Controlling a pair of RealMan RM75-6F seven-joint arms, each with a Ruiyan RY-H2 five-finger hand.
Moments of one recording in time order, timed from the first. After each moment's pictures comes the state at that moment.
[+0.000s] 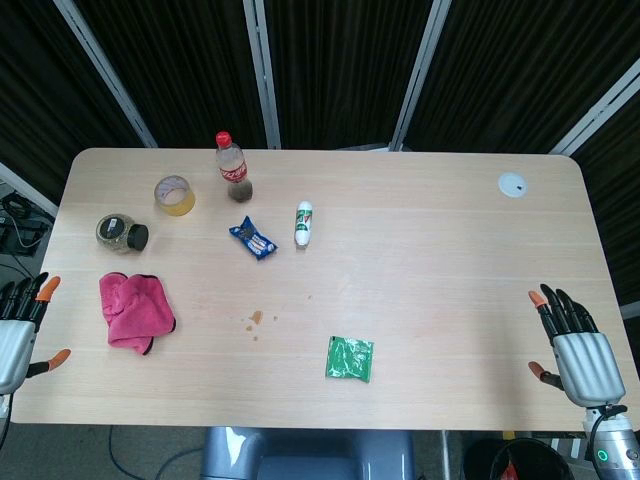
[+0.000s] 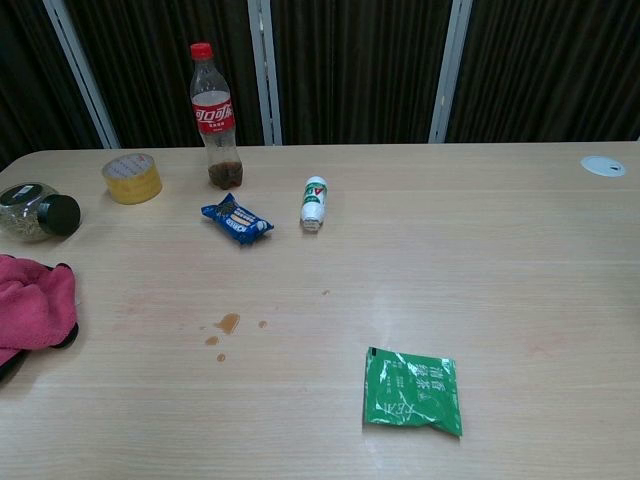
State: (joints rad) left arm -0.09 -1.12 -0.03 -1.61 1.49 1.46 0.16; right arm 0.10 -1.14 0.03 -1.57 -1.58 1.48 -0.11
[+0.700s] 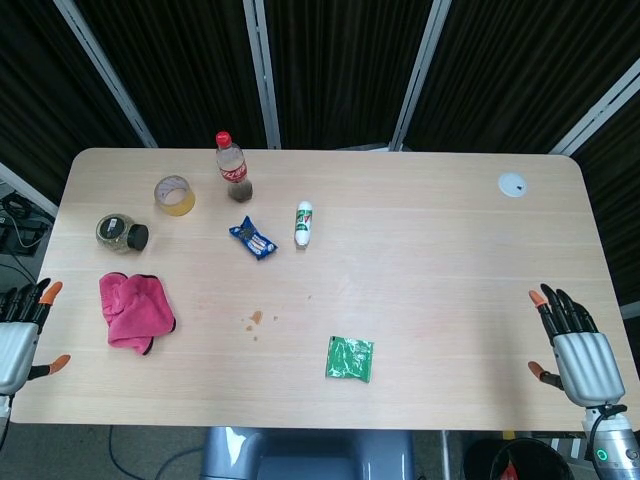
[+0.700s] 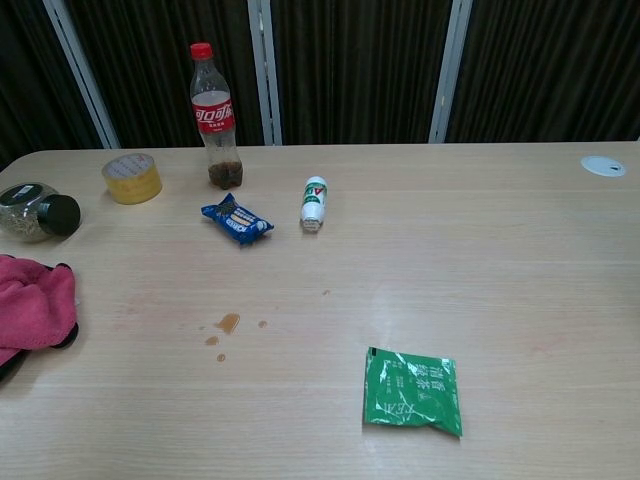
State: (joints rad) left arm -0.11 -1.10 -0.02 -1.65 1.42 1.39 0.20; right arm 0.09 -1.14 0.03 -1.58 -1.57 1.48 -0.11
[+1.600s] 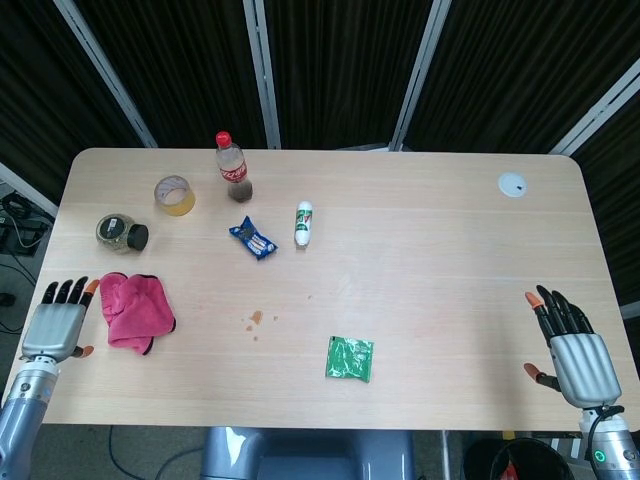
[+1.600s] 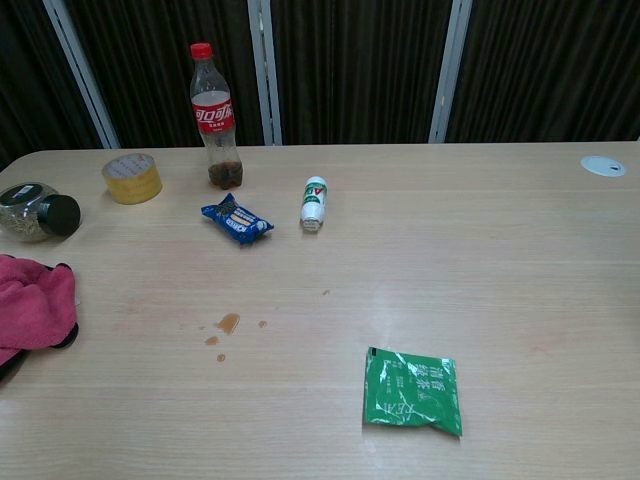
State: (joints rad) left arm -0.31 -1.24 -0.07 -1.57 1.04 1.09 0.60; right arm 0.10 -1.14 0.03 -1.59 -1.58 1.48 -0.09
